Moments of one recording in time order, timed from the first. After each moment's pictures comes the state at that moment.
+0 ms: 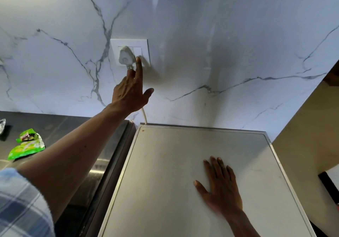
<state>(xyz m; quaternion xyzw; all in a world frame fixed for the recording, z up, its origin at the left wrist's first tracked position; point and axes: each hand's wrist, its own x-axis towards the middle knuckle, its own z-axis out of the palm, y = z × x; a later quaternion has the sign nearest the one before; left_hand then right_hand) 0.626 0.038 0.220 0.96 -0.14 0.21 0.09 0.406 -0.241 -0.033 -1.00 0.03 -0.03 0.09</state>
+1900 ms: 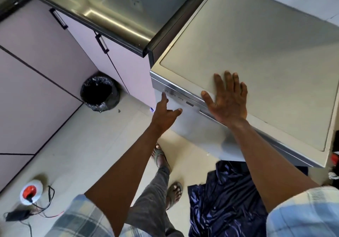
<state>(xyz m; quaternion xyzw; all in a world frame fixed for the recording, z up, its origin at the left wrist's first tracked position) 0.042 0.092 -0.060 0.74 0.24 -0.11 0.61 0.137 -0.114 -0.032 -0.99 -0.13 -0.03 0.04</state>
